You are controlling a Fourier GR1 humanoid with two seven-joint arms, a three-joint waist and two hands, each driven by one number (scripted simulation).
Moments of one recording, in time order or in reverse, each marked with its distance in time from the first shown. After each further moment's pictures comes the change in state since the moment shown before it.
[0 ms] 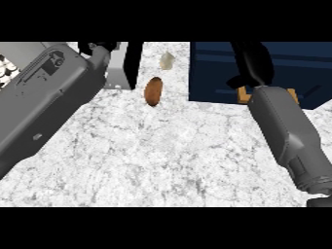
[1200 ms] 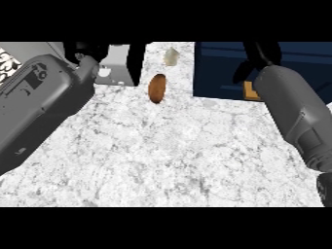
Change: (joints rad) left arm 0.069 0.057 0.003 -0.172 -0.047 0.011 0.071; right arm -0.214 -0.064 -0.183 0.273 -0.121 0.105 -0.133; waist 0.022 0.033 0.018
